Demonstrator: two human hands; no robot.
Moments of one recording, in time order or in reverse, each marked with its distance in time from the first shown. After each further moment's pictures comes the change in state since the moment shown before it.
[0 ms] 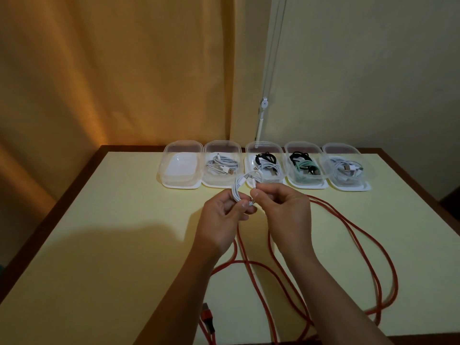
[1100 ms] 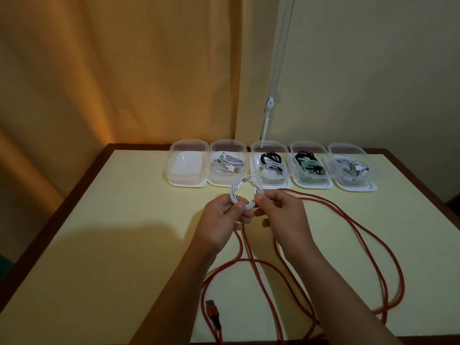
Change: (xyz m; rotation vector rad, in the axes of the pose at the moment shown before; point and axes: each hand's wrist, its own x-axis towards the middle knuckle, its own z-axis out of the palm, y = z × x) left_hand -0.003 0.001 -0.015 0.098 -0.003 -0.174; right_hand 0.002 0.014 0.004 -0.037 -0.155 0.137
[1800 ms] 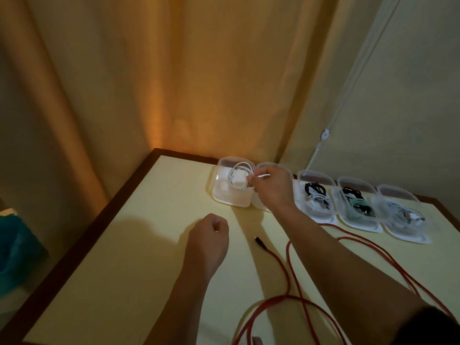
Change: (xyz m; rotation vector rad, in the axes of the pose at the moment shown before) left_hand 0.008 -0.027 -0.101 0.395 0.407 -0.062; right_hand 0.110 -0.040 0.133 -0.258 -0.013 -0.151
